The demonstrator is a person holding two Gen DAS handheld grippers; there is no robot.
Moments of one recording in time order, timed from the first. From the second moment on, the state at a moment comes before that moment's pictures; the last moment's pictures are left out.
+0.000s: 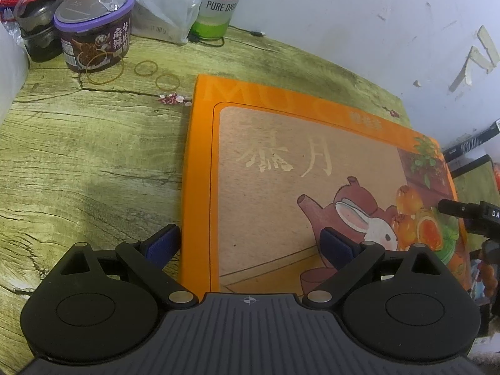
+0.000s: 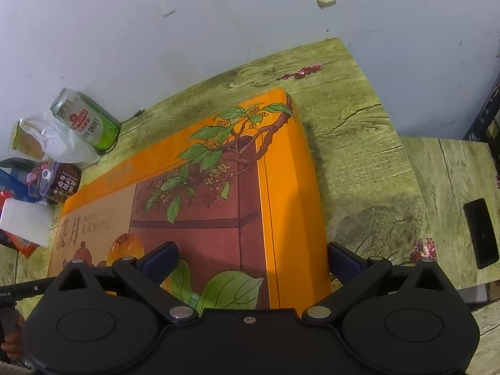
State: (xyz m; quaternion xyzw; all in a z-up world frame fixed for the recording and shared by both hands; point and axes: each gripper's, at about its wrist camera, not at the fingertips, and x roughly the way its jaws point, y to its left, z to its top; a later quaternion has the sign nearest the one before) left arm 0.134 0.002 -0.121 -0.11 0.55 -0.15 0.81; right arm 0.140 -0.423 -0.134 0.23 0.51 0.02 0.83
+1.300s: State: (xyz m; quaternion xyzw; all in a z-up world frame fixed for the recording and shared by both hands) left arm 0.153 -0.008 -0.075 -0.05 0.44 -0.15 0.89; right arm 0.125 -0.438 -0.082 0.18 0.40 -0.01 0.90
